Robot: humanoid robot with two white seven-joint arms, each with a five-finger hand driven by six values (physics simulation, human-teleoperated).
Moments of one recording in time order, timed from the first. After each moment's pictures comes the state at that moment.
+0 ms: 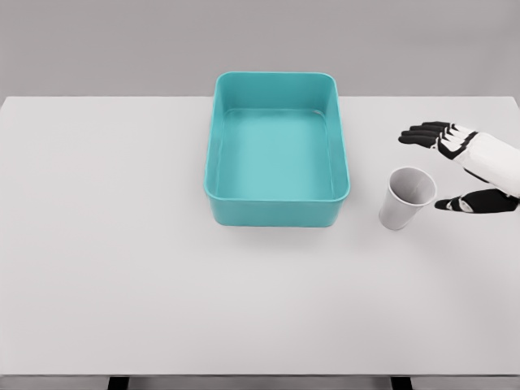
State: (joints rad) left arm -0.02 0.00 -0.10 -0.09 0.11 0.00 -0.05; right arm -0.06 -0.75 -0.12 -1.75 0.05 -0.61 0.61
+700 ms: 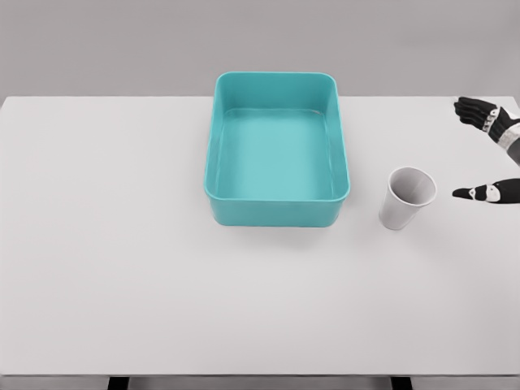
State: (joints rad) left arm -0.02 0.00 -0.10 -0.09 0.11 0.00 -0.05; right arm 0.02 -0.71 -0.17 -1.69 -0.45 -0.20 0.61
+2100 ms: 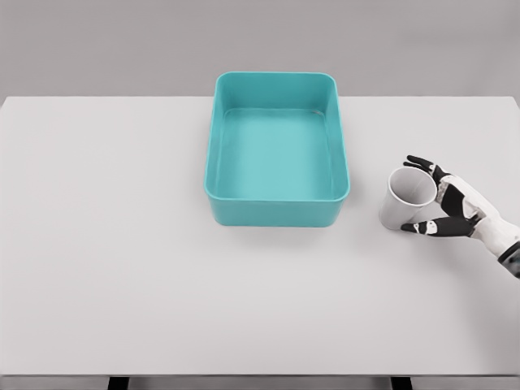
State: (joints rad) left arm -0.02 0.00 -0.10 -0.09 0.11 0.00 -0.05; right arm -0.05 -0.54 0.01 -1.38 -0.44 -0.13 0.61
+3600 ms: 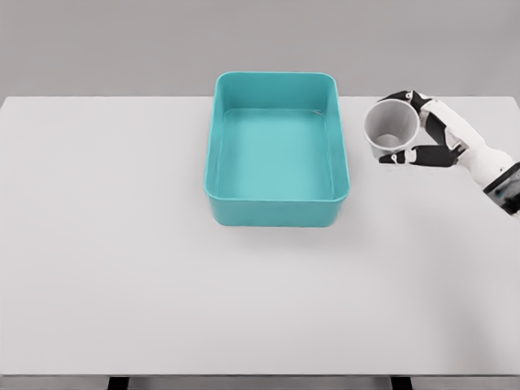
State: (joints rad) left arm -0.02 0.00 -0.10 -0.09 0.11 0.00 -0.05; right arm -0.32 -0.47 0.05 -1.45 -0.22 -0.21 0.61
